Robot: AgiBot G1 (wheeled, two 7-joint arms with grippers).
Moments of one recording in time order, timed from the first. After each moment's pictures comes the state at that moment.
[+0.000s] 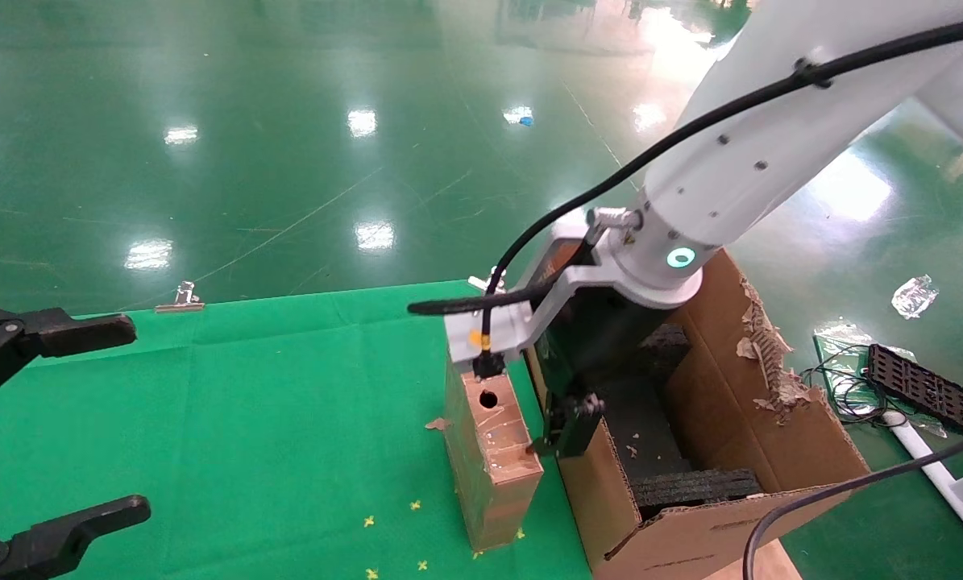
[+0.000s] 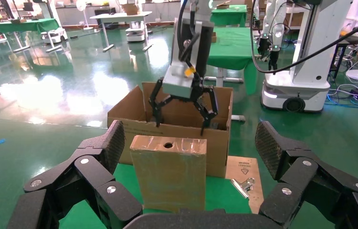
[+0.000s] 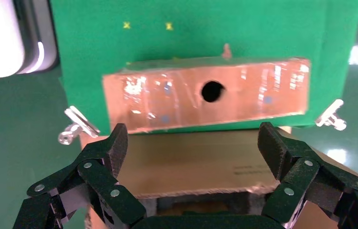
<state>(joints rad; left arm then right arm) -1.08 0.61 0.28 -1.28 0.73 1.49 -0.19 2.12 -0.93 -1.44 1.34 -1.46 -1.56 0.72</state>
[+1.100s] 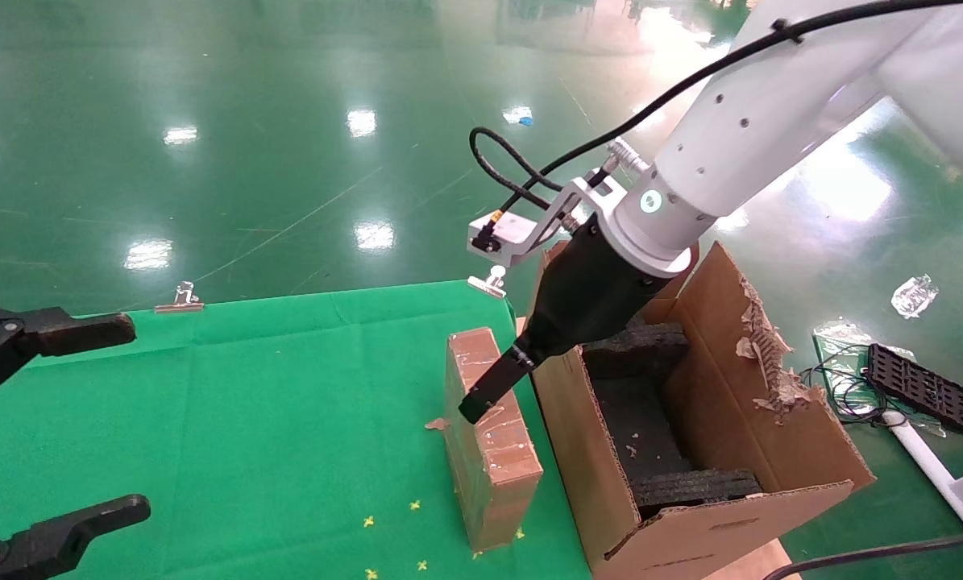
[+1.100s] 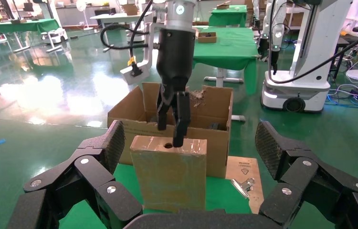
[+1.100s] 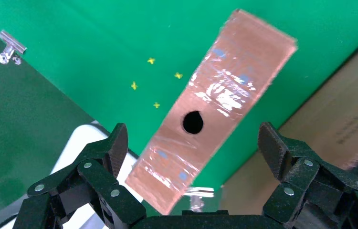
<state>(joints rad) -1.08 0.61 0.29 -1.28 0.73 1.49 -0.18 2.09 -1.01 -1.51 0.92 -1.32 -1.53 1.27</state>
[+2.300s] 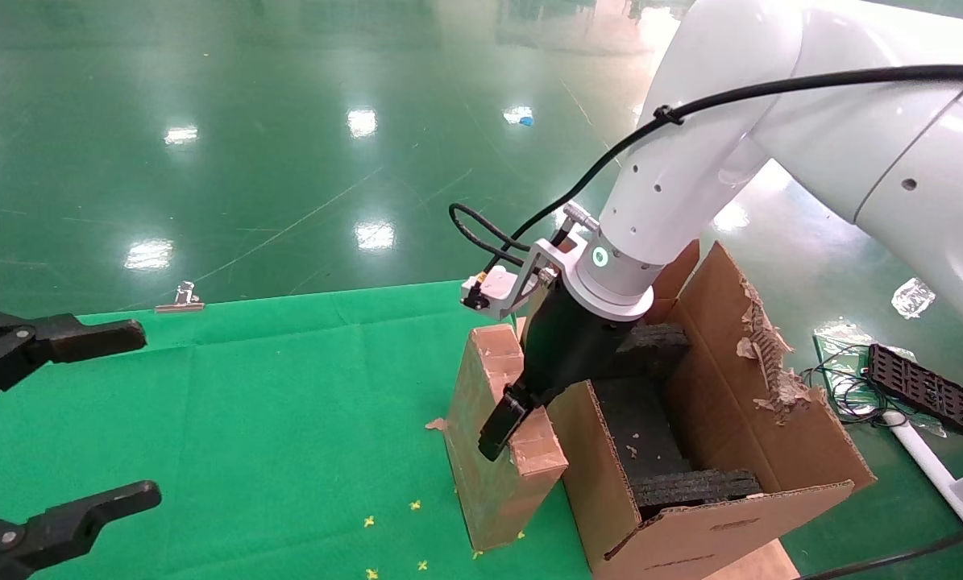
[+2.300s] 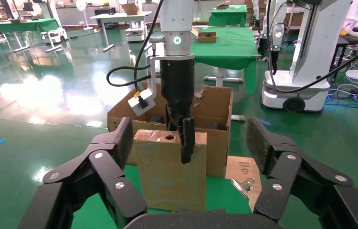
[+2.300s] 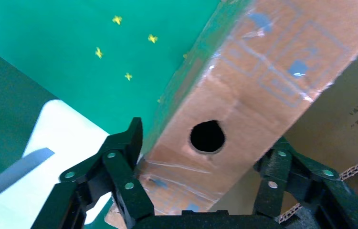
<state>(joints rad) -1.08 0.61 0.29 -1.28 0.73 1.49 -0.18 2.03 -1.09 -1.58 0.84 -1.39 -1.52 1.32</state>
